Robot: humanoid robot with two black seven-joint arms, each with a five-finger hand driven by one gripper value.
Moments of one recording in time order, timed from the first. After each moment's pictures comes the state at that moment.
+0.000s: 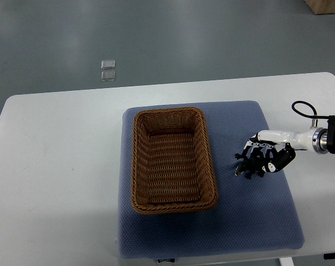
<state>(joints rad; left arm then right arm) -0.02 0.00 -0.09 -0.19 0.04 -0.01 0.05 0.62 -0.85 0.56 1.50 -1.30 0.40 -0.11</state>
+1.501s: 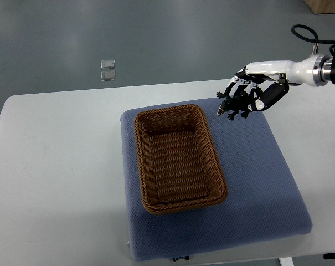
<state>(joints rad) -0.02 0.00 -0.09 -0.19 0.04 -0.02 0.05 0.97 -0.76 0.62 1.40 -1.12 0.58 -0.13</state>
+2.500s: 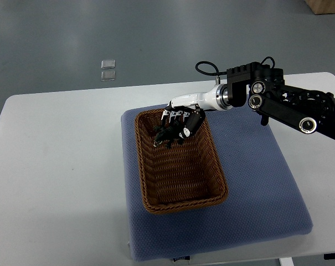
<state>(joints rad) -0.02 0.00 -0.09 -0.19 0.04 -0.02 0.05 1.09 -0.26 0.38 1.04 -1.21 0.53 -0.14</state>
